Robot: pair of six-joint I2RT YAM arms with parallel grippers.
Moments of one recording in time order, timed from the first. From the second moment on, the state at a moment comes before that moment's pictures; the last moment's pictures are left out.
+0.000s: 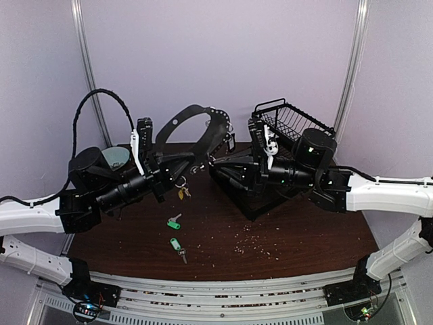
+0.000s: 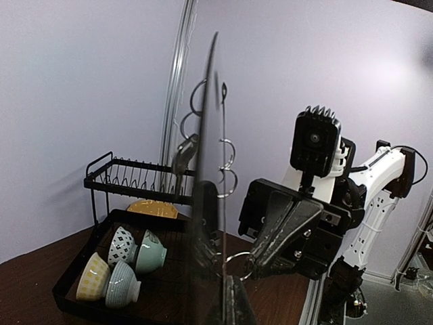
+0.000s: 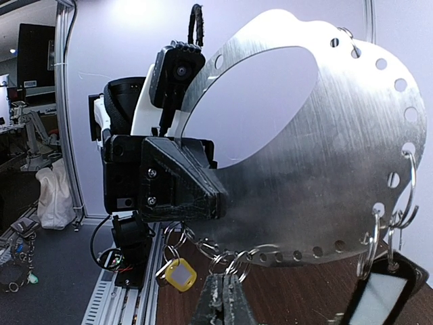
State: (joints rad) left arm -1.09 1.04 0.78 0.44 -0.01 -0.17; right arm 0.96 1.35 0.97 0.50 -0.51 0.03
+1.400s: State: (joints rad) left arm -1.09 1.06 0.78 0.46 0.01 -0.17; right arm 0.95 1.29 0.97 0.38 -0.47 -0.05
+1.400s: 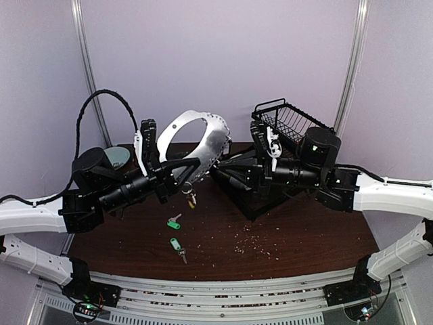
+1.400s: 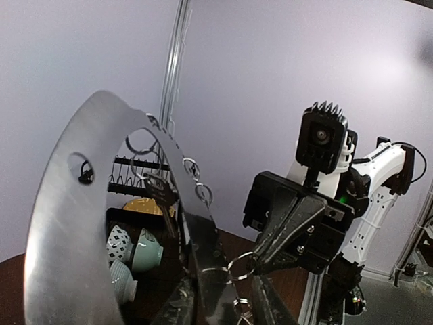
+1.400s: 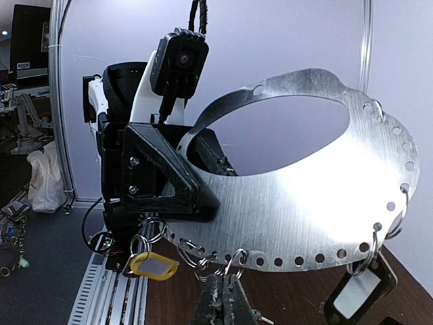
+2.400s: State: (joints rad) left arm -1.09 1.06 0.75 0.50 -0.04 -0.18; right arm 0.93 1.24 0.99 0.31 -0.51 -0.08
